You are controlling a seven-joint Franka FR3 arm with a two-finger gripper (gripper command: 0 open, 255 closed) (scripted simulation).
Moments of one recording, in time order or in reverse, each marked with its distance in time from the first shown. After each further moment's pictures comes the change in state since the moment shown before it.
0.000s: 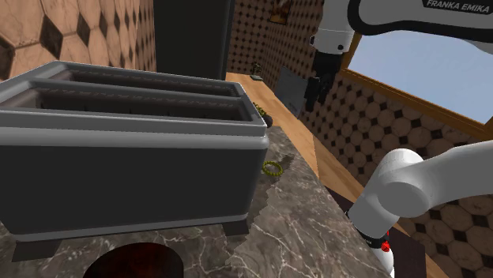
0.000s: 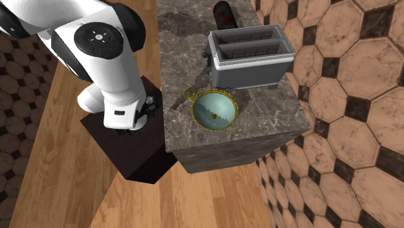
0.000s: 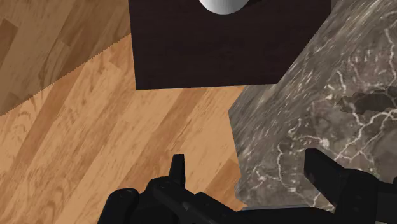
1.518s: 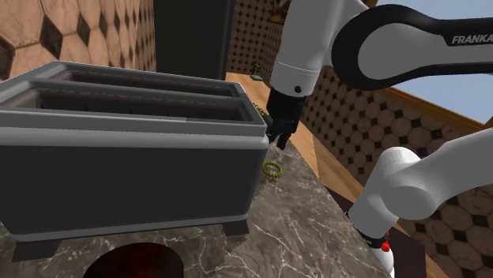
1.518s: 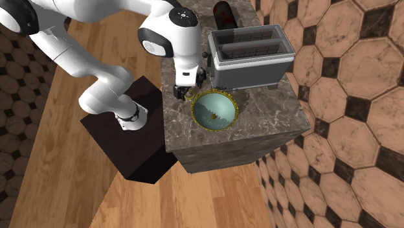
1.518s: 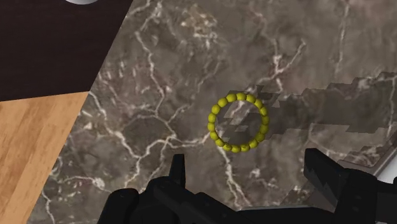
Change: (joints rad) arm 0.135 0.112 0.384 -0.081 0.340 0.318 0.454
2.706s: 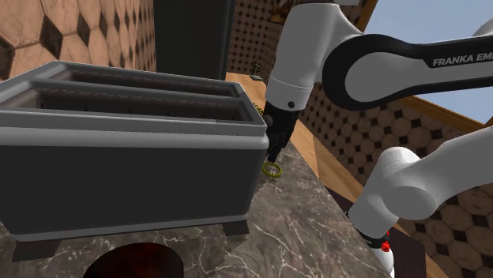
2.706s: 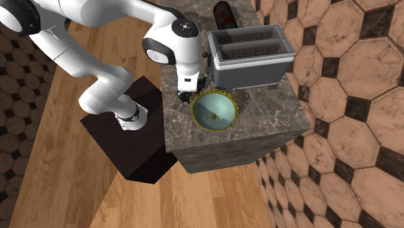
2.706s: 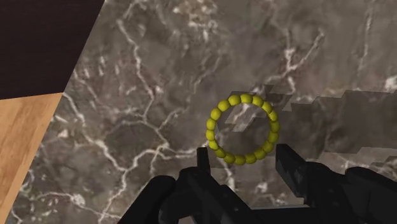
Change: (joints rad) arm 0.002 0.017 0.021 -0.065 0.013 0.093 0.000
